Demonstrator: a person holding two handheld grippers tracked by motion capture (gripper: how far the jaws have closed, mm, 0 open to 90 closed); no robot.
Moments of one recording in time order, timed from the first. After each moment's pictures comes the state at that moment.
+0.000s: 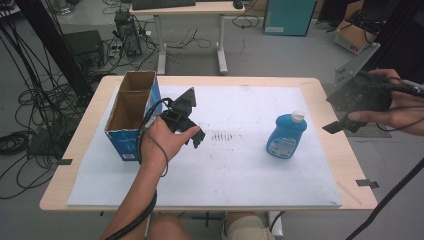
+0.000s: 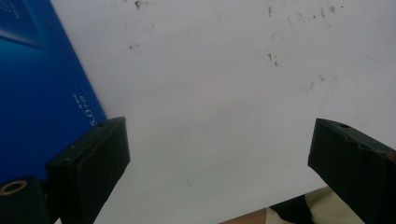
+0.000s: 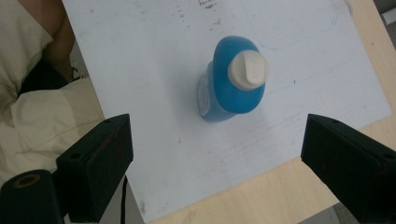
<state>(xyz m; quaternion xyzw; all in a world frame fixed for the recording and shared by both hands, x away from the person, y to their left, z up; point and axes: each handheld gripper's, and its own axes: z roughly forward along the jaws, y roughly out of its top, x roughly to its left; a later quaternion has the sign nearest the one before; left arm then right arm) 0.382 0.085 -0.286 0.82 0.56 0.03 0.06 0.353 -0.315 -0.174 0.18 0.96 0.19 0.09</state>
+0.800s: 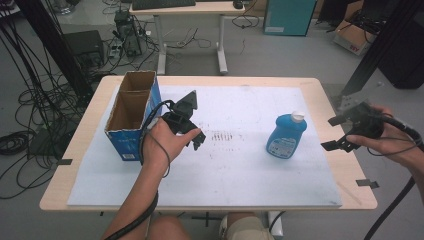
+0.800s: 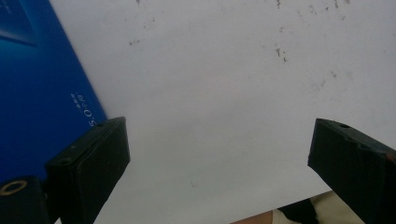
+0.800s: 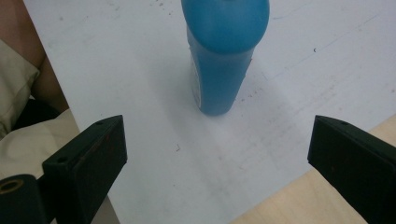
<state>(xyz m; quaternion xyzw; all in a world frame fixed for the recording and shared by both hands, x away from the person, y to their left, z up) 0.385 0.082 -0.296 0.83 0.56 0.03 0.04 0.359 -0.366 -0.274 0.26 0.92 0.28 0.07</state>
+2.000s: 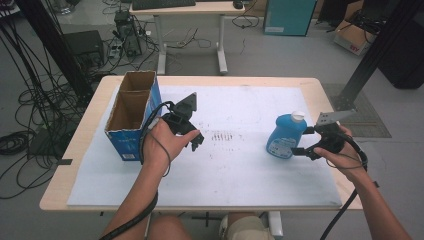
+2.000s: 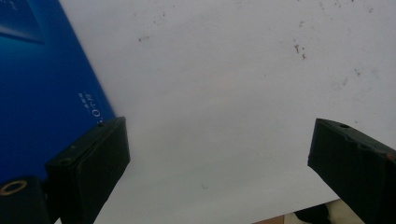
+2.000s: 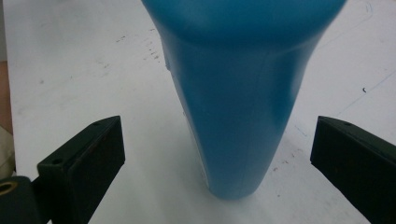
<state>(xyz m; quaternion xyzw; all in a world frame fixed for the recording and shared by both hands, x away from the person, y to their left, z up) 0.390 0.083 -0.305 0.83 0.56 0.04 0.02 0.380 -0.342 -0.372 0.26 0.86 0.44 0.08</state>
